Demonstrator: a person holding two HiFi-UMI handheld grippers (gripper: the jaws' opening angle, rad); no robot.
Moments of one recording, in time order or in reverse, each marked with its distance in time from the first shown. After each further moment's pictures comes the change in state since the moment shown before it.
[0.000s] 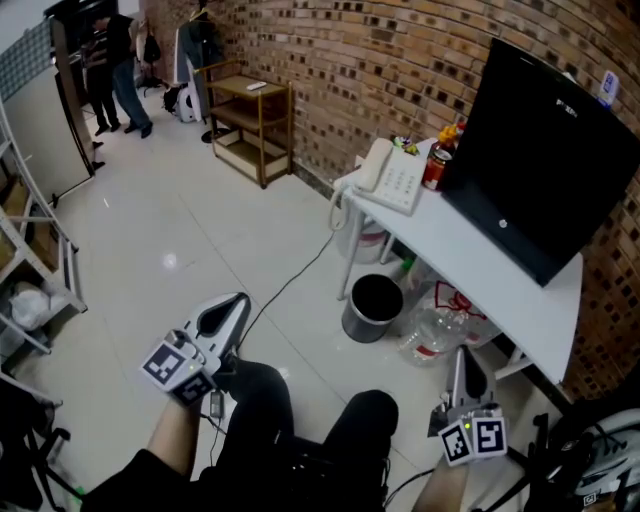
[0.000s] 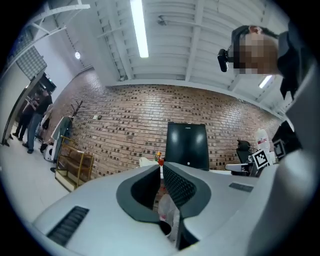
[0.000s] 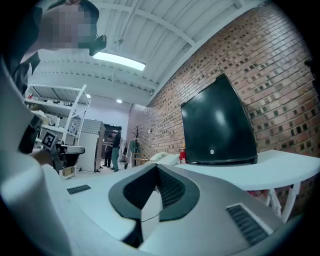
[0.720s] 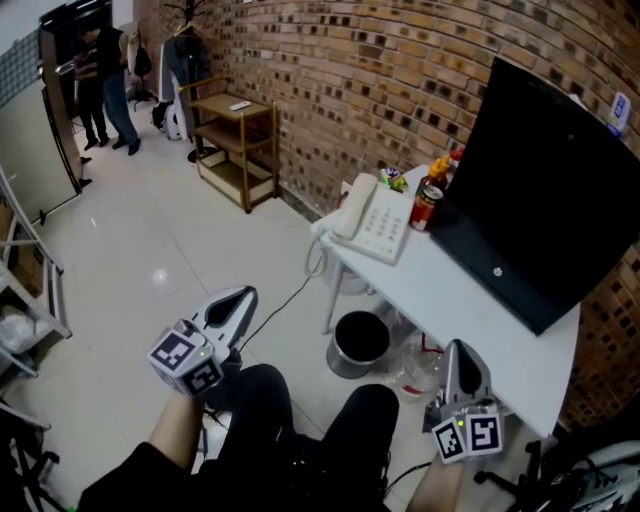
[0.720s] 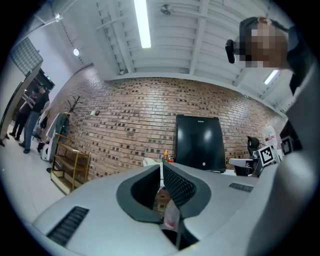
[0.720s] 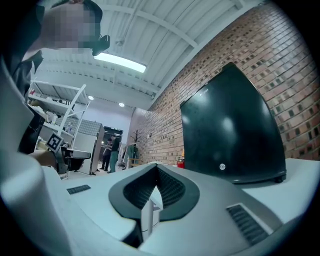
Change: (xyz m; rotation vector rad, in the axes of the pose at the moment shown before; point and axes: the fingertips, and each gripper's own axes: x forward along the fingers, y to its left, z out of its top) left arm 0.153 0.062 -0.007 -0.008 0.051 -0.006; right arm 0.129 -0.061 0.030 -0.044 -0.071 0.020
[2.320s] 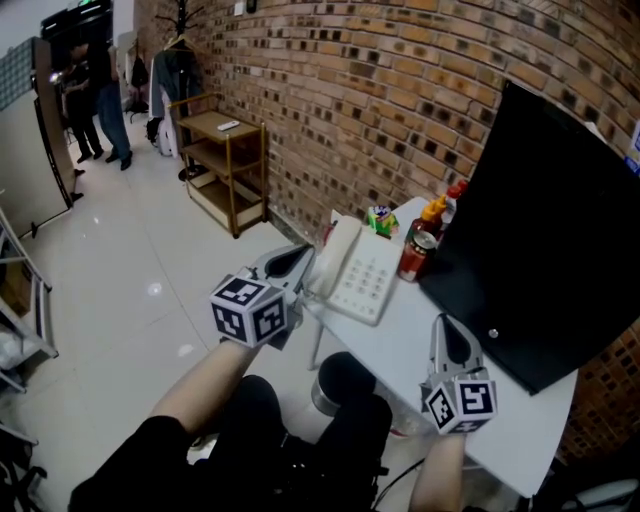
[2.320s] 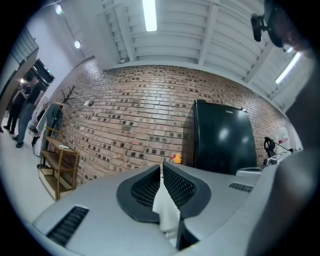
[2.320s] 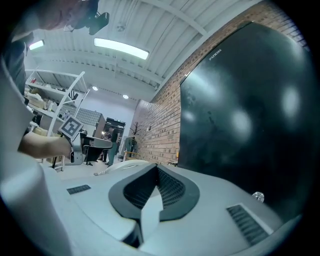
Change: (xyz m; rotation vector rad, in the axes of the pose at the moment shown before) left arm 0.254 0.047 0.022 -0.038 0.032 0.024; right arm 0.174 -0.083 -0.007 -0.095 0.062 0.018
